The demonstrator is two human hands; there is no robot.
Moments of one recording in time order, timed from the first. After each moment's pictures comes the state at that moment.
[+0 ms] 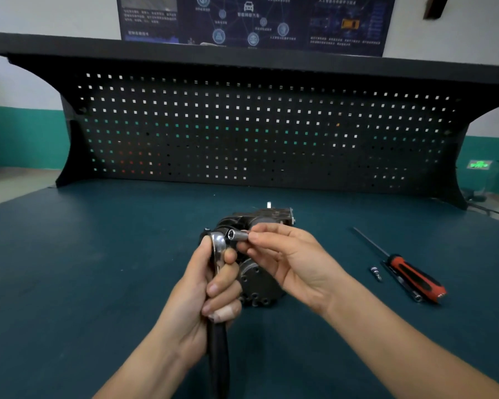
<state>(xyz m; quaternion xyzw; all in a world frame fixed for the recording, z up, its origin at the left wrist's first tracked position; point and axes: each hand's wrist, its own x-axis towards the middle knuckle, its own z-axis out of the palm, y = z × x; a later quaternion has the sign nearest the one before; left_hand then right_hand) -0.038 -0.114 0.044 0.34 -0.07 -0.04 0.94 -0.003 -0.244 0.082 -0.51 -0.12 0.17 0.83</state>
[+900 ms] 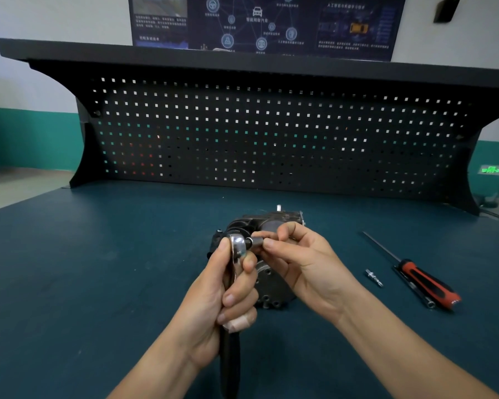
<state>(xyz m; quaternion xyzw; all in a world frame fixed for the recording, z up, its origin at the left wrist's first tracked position) -0.046 -0.111 0.046 0.42 -0.13 -0.05 0.90 -0.005 -0.245 0.074 -0.50 -0.20 0.11 0.84</state>
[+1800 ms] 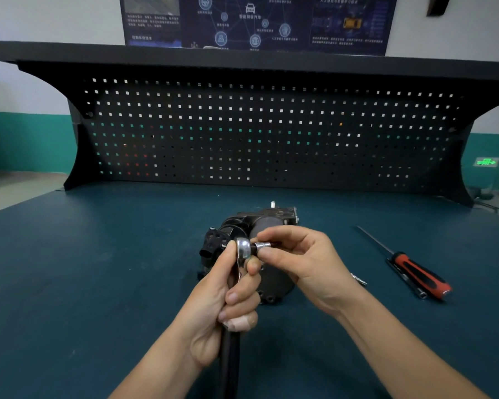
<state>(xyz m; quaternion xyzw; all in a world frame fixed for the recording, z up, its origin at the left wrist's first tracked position) -0.044 -0.121 0.045 0.39 -0.10 -0.12 0.91 0.001 -0.258 0.062 -0.61 -0.29 0.03 0.74</state>
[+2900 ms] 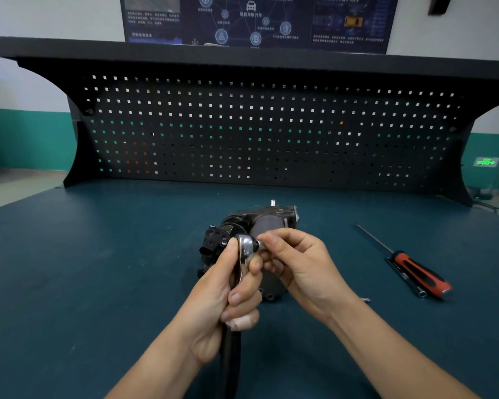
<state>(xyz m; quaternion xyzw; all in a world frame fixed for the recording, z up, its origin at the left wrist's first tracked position) -0.045 -0.121 0.042 0.45 -0.12 -0.09 0.88 0.000 -0.251 0.054 -0.55 -0.24 0.07 0.80</state>
